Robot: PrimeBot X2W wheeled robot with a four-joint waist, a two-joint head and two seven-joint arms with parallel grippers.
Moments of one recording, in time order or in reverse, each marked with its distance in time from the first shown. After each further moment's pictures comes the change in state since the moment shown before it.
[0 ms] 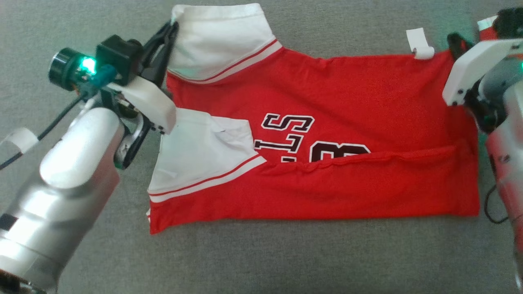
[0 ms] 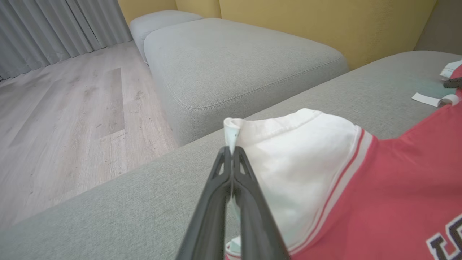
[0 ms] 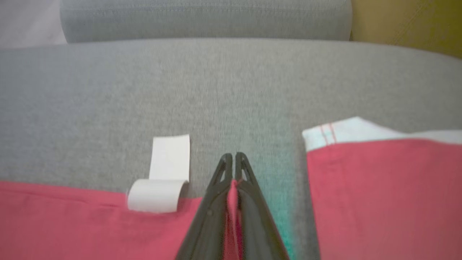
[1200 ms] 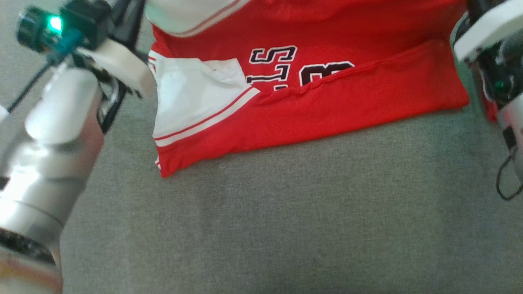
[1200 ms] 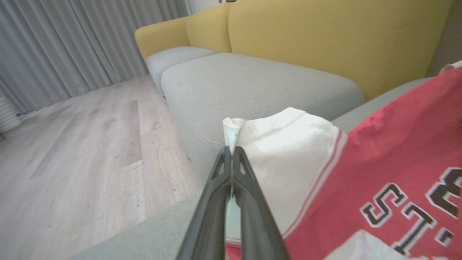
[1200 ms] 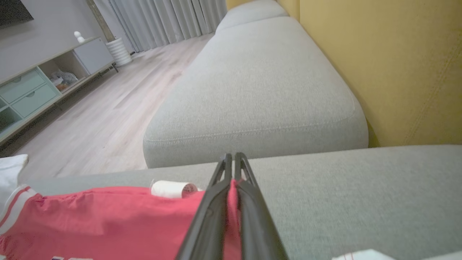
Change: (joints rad) left arm -0.212 -0.070 0.001 0.370 0.032 -0.123 -0.230; right arm -0.129 -0.094 0.290 -0.064 0.477 0.000 -0.258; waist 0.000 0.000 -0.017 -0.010
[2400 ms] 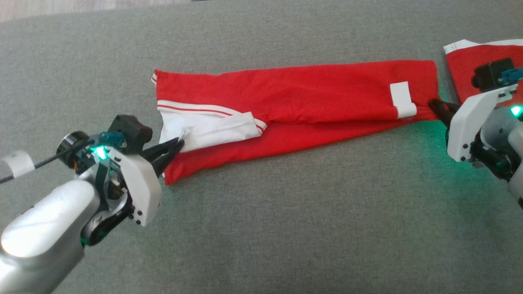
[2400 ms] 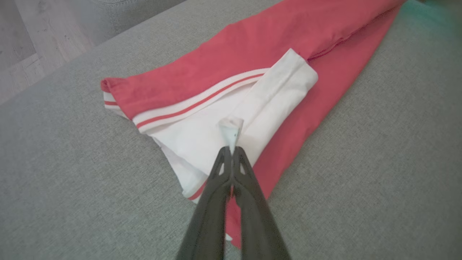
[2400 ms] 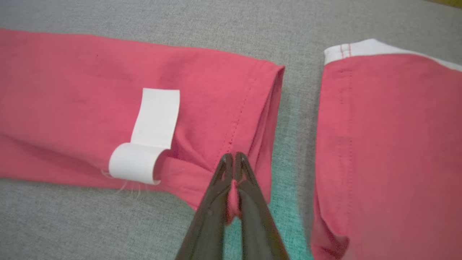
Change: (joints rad) left arm 0.420 0.368 -0.193 -0.722 -0.282 0.039 0.602; right arm 0.194 -0.221 0.453 -0.101 0.198 0.000 0.300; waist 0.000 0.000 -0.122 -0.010
